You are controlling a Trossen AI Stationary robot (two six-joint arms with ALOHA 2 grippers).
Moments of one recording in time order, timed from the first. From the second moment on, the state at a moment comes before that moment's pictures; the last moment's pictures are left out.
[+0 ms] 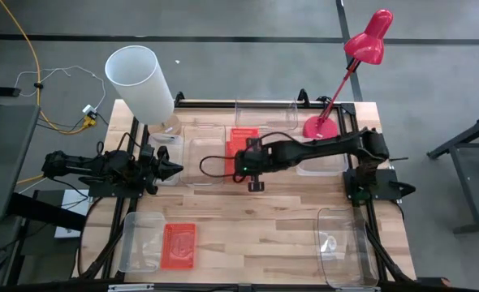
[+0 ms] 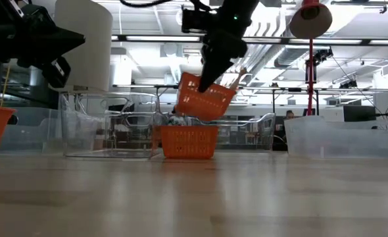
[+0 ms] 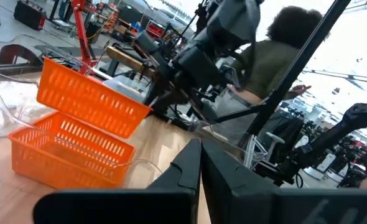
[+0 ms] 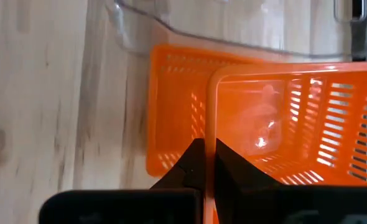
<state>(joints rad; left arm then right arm) -0.01 0.01 0.01 0.06 -0.14 -0.49 0.05 1.88 1.56 -0.77 0.30 -0.15</state>
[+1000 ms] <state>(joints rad) -0.01 0.01 0.01 0.06 -0.14 -0.49 0.08 1.94 1.56 -0.59 0.41 0.00</state>
